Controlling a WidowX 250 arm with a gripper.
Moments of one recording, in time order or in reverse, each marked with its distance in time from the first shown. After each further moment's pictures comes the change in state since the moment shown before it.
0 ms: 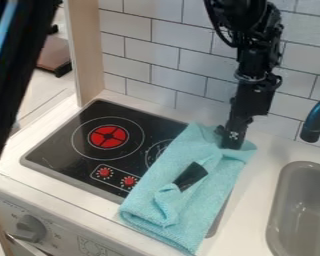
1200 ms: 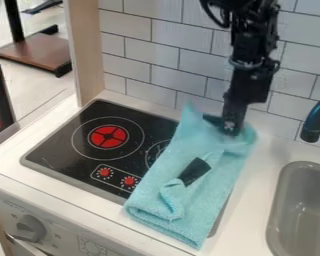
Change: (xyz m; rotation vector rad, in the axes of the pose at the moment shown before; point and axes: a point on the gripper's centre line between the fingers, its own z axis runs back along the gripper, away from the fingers) arm -0.007 -0.022 0.041 0.062 -0.031 -0.009
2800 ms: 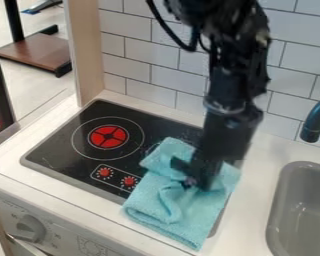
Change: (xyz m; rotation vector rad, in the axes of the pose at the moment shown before) arm -0.007 -0.119 -0.005 -0.081 0.076 -0.184
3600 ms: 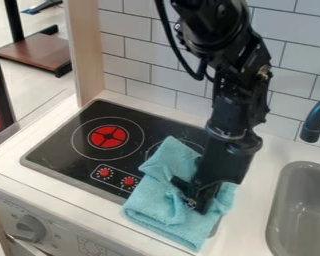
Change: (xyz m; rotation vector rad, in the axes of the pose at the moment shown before) arm -0.001 -0.004 -0.029 -0.088 0.009 0.037
